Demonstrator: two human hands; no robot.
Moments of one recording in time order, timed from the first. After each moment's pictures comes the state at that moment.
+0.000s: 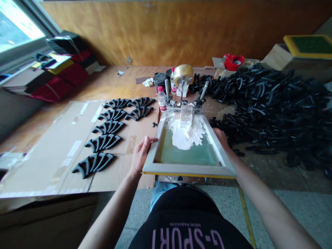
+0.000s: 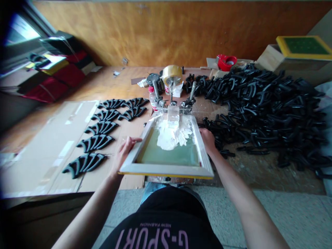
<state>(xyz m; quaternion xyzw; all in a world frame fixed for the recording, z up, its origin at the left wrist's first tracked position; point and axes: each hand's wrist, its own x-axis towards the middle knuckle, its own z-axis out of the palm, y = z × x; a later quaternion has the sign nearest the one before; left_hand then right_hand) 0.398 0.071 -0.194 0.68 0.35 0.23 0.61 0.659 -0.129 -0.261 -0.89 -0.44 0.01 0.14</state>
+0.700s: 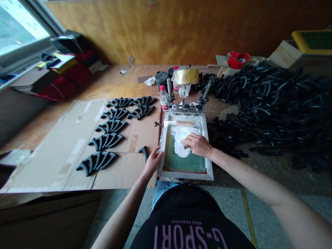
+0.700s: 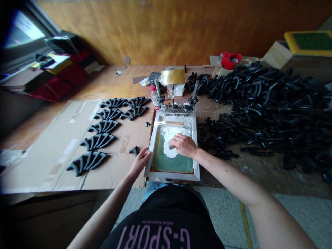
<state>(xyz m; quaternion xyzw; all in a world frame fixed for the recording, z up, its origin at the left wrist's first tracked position) 0.384 0.068 -0.299 0.64 0.44 0.11 0.62 0.603 -0.098 -0.254 -0.70 -0.70 0.02 0.15</state>
